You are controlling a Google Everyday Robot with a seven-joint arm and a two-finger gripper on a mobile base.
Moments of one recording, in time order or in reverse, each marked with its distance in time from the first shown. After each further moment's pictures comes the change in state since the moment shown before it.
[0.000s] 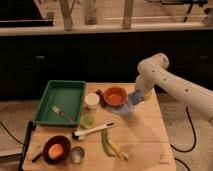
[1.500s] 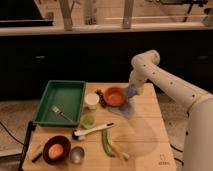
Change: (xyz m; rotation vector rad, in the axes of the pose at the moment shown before) arm 0.012 -0.055 0.037 0.019 -0.021 0.028
